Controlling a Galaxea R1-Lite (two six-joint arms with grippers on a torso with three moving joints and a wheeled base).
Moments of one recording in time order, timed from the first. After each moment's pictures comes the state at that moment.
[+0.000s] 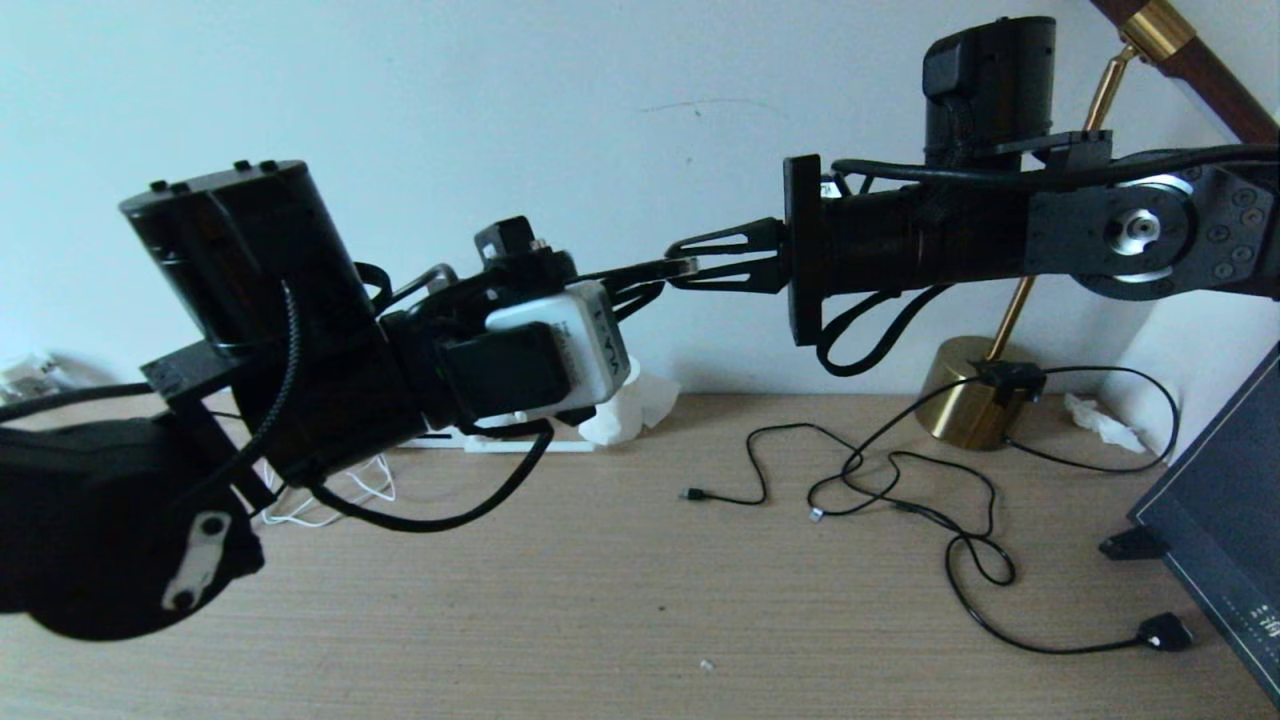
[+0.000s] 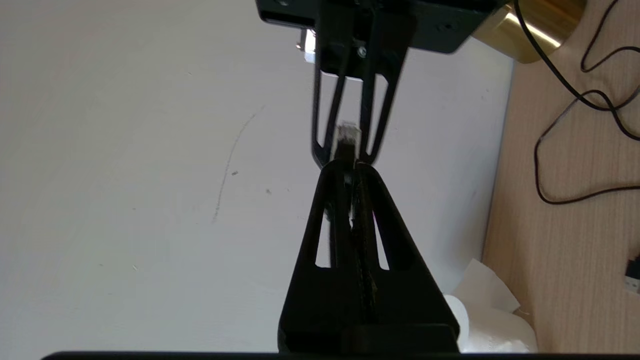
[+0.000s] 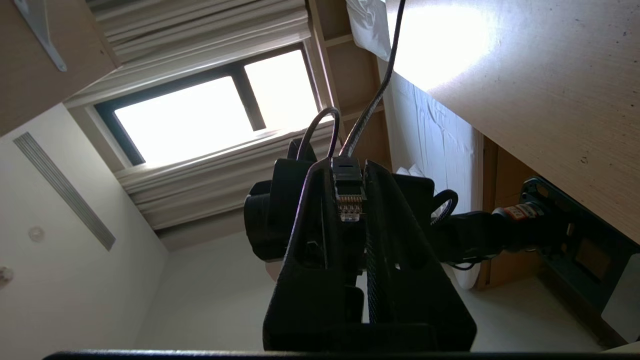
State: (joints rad) left arm -0.61 1.64 -0.97 -0.84 -0.31 1.26; right arm 0.50 1.92 -1.78 0.06 0.89 1.48
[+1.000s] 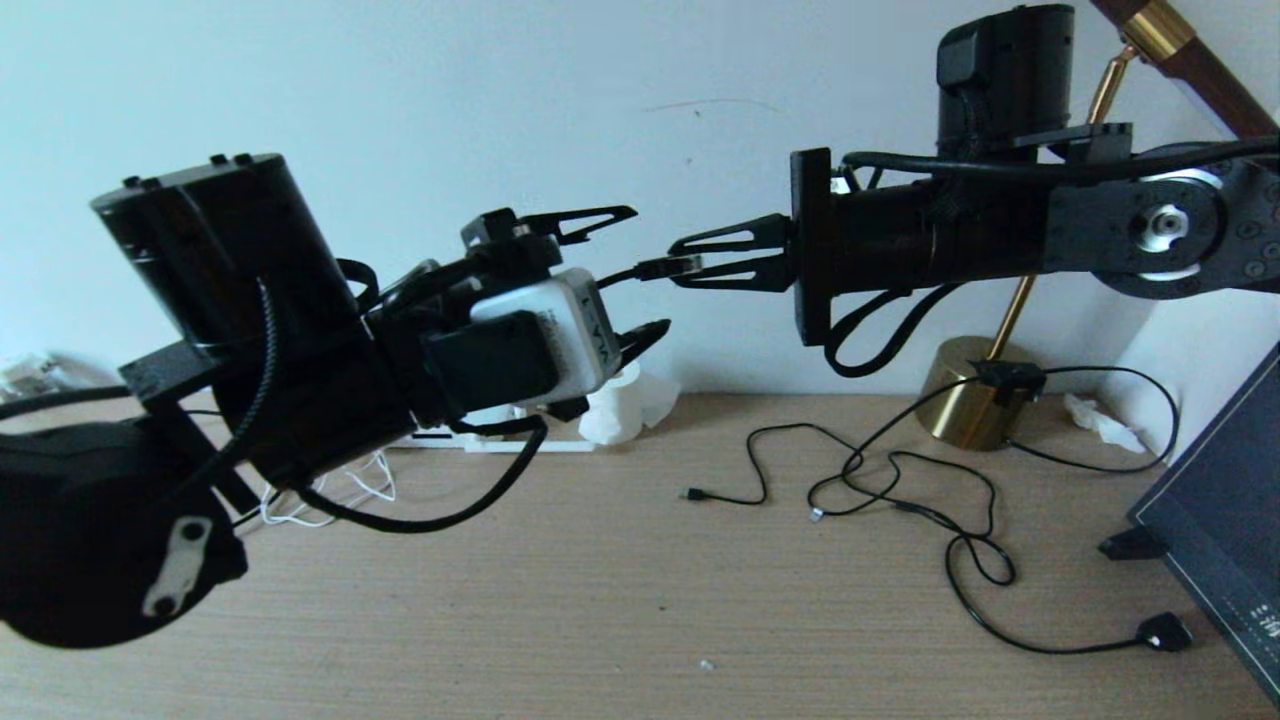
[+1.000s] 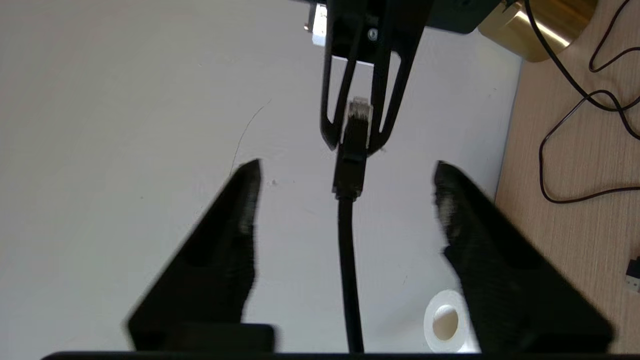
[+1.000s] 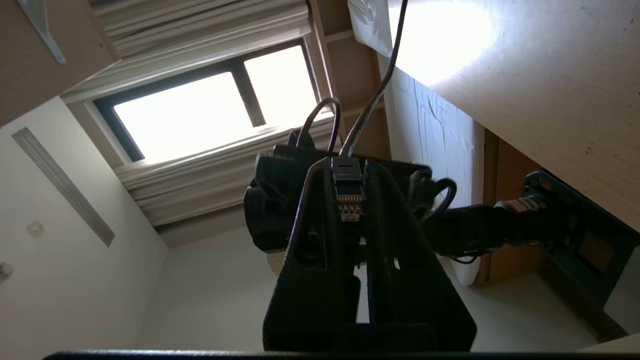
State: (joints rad) left arm -0.61 1.63 -0.96 -0.84 -0.29 1.24; right arm 0.51 1.89 -1.75 0.06 0.89 1.48
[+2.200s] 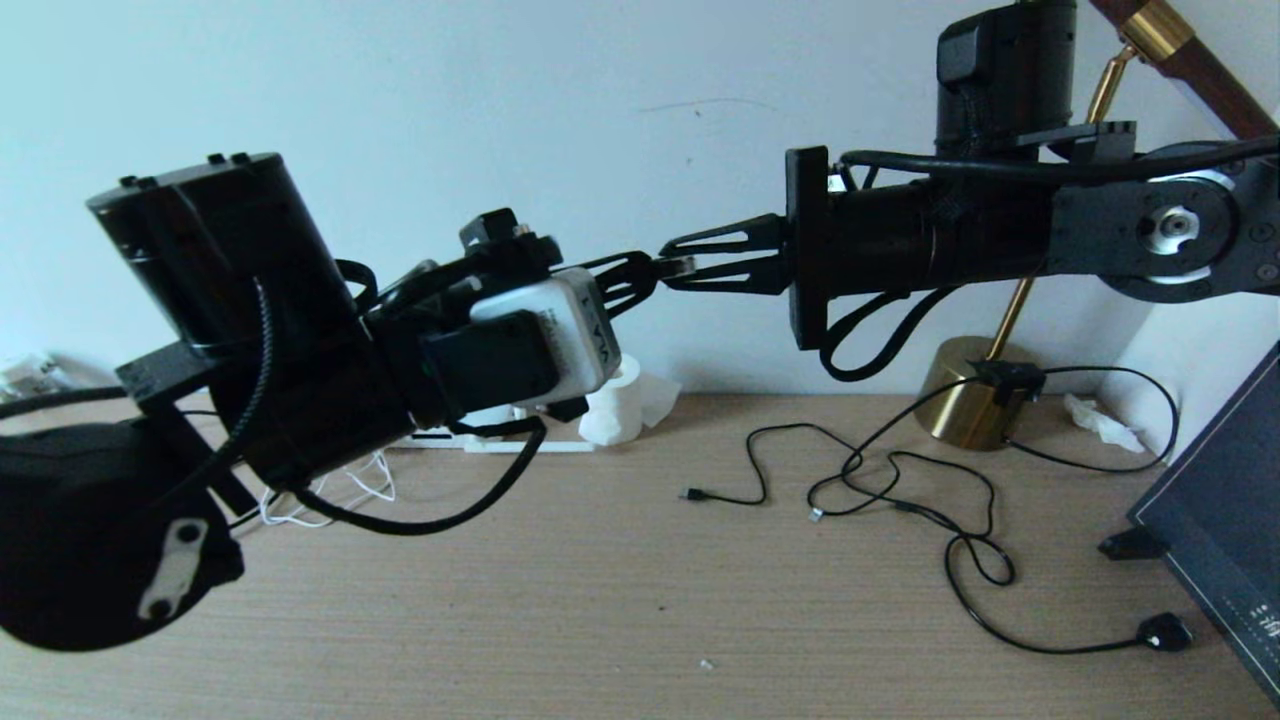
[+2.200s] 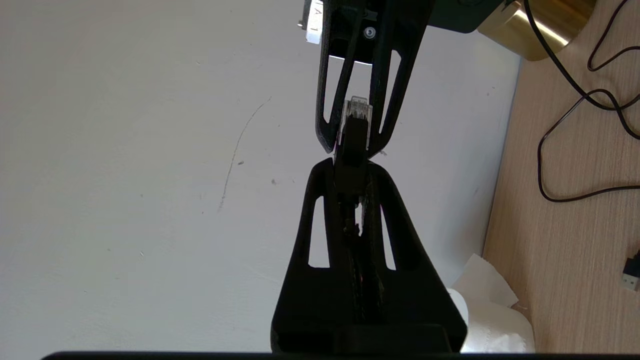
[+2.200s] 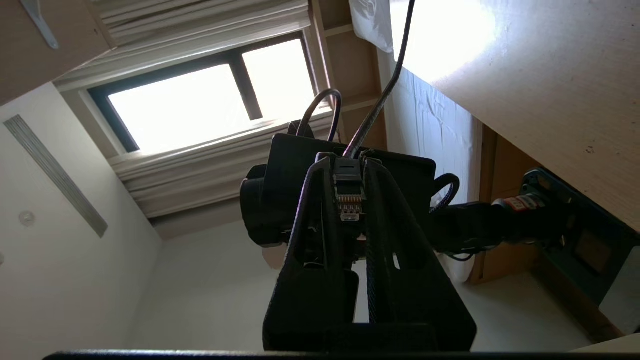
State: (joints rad) left arm -0.62 1.62 -0.96 -0.84 -0.29 1.24; right arm 0.54 1.89 -1.74 0.06 0.89 1.45
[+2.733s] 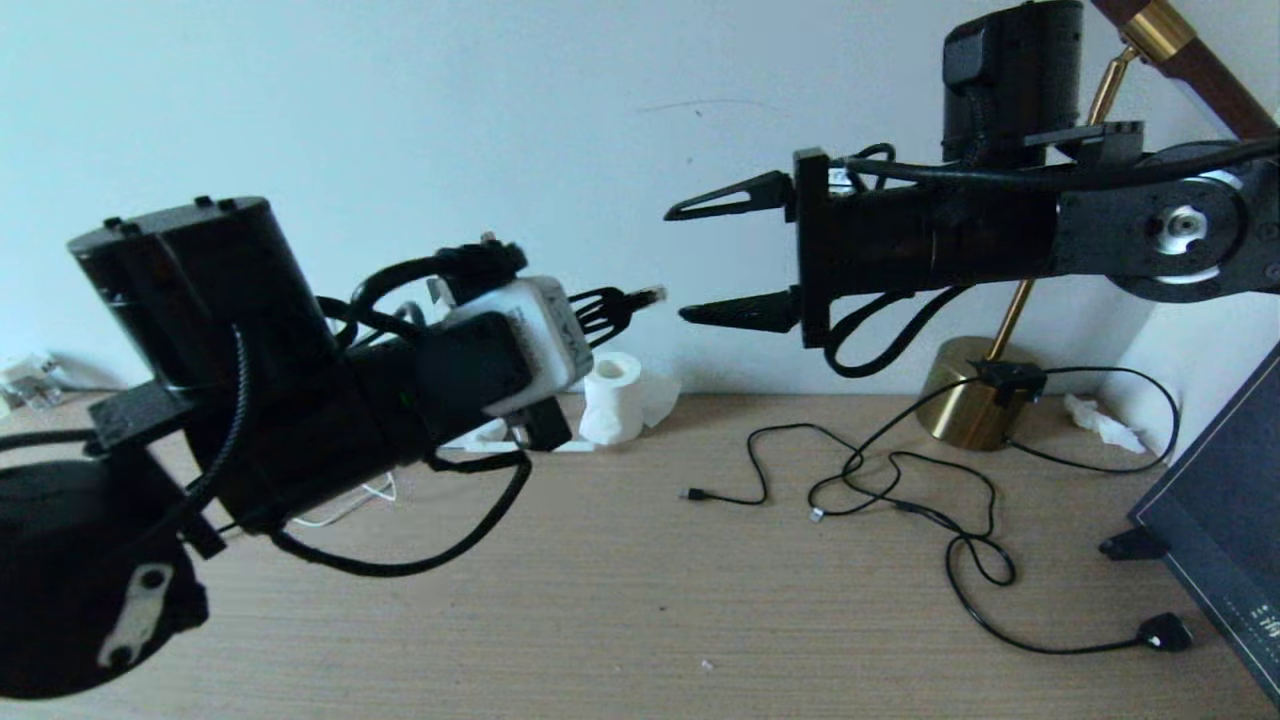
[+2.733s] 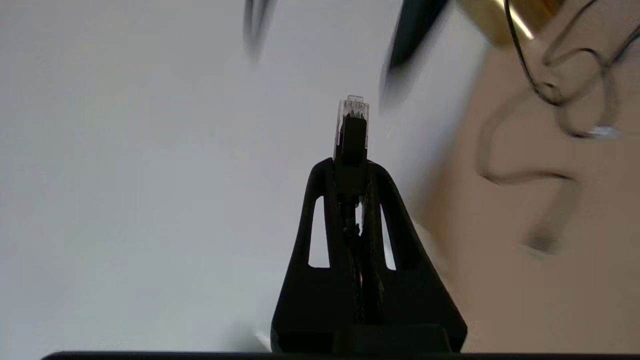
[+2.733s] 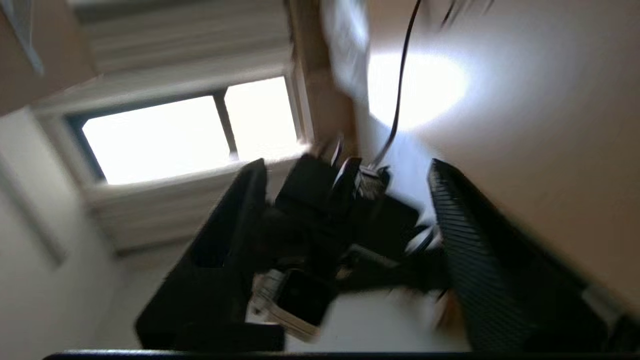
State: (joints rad) left arm -0.60 1.58 -0.86 -0.83 -0.20 1.05; right arm 0.49 1.87 -1.72 0.06 0.80 1.38
